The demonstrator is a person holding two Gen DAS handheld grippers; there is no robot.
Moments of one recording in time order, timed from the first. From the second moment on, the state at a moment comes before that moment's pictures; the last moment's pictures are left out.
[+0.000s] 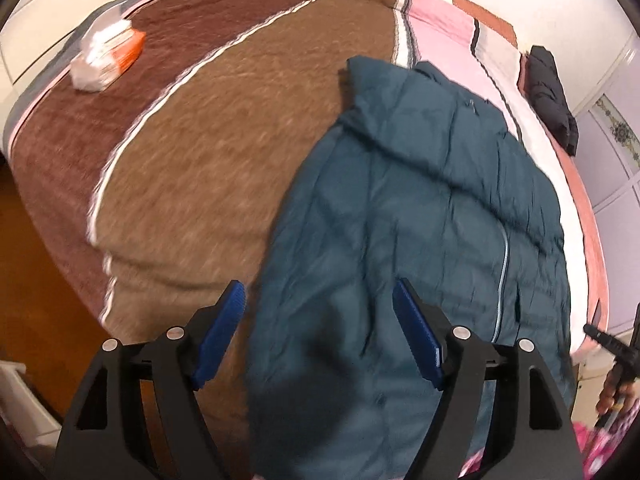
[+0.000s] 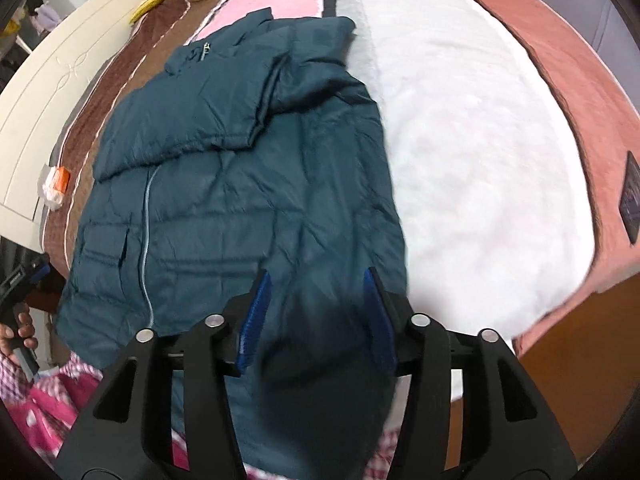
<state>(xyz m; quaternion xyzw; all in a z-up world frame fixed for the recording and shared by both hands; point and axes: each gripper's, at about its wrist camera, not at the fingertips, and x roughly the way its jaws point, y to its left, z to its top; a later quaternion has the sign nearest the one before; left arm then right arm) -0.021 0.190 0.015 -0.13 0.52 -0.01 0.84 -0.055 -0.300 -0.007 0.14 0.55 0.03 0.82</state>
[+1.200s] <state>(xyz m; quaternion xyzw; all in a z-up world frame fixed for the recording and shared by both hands) -0.089 0.211 -0.036 -0.29 0.55 -0.11 0.78 -0.138 -0.316 -0.056 0.25 0.60 0.13 0.74</state>
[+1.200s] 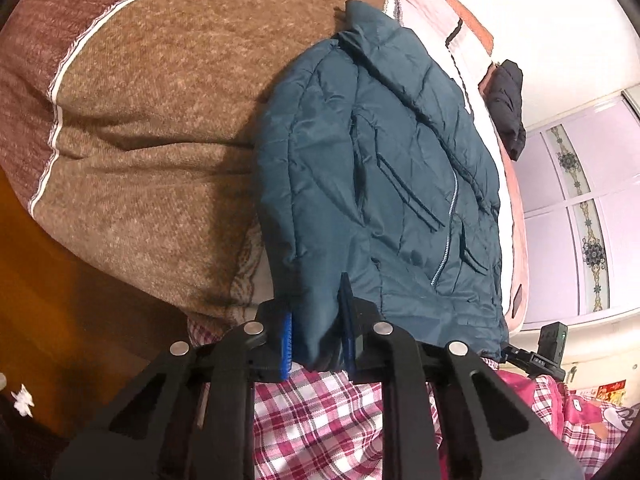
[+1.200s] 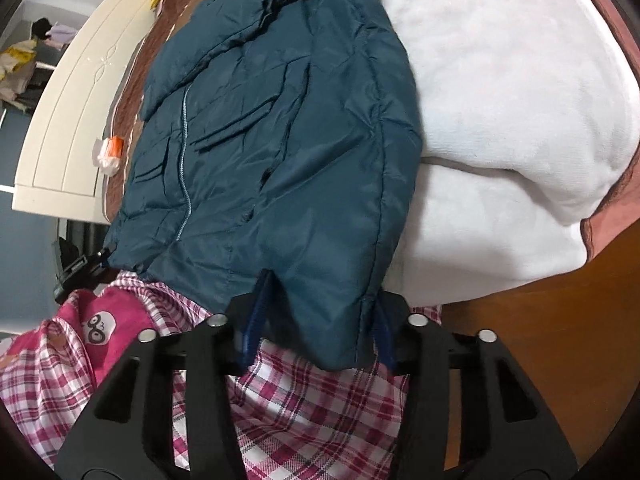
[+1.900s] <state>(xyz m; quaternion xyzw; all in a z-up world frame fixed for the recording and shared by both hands) -0.073 0.190 0.012 -0.24 0.50 -0.13 0.82 -0.120 -0.317 -0.007 0.26 0.53 0.18 0.79</state>
